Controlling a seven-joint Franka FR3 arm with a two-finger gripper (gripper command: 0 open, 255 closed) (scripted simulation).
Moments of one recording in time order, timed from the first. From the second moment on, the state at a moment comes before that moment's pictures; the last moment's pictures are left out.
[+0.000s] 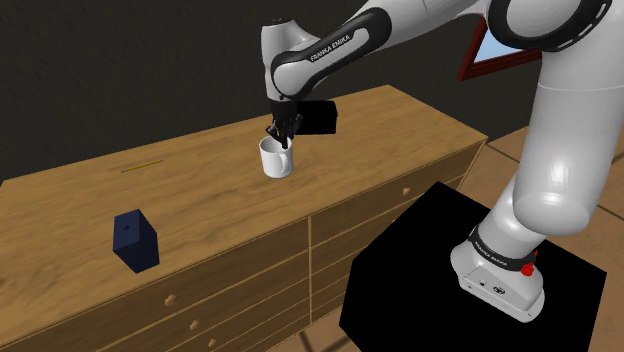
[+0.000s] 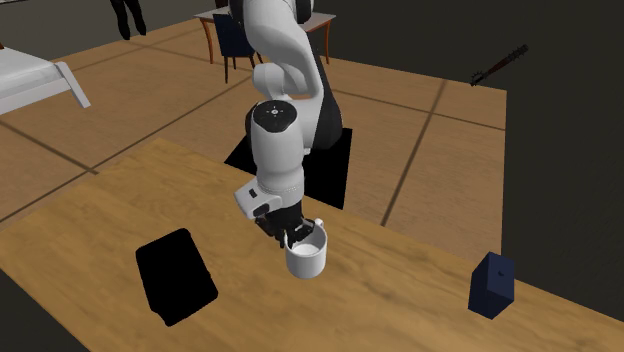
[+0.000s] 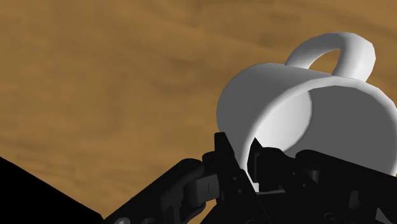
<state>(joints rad) 0.13 0.32 0.22 -1.83 -0.09 2.16 0.32</state>
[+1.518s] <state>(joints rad) 0.13 0.23 0.23 -1.63 -0.07 1.88 0.30</state>
